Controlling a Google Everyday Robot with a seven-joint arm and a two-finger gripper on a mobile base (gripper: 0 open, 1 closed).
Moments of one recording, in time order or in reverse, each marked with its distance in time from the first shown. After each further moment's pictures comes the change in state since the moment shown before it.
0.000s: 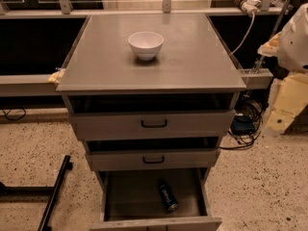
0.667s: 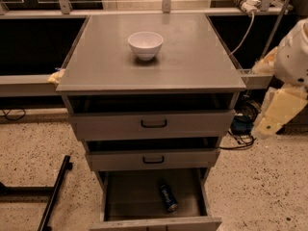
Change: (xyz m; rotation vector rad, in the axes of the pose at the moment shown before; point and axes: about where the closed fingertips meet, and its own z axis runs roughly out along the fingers) arm 0.002 0.006 0.020 -0.016 -0.041 0.026
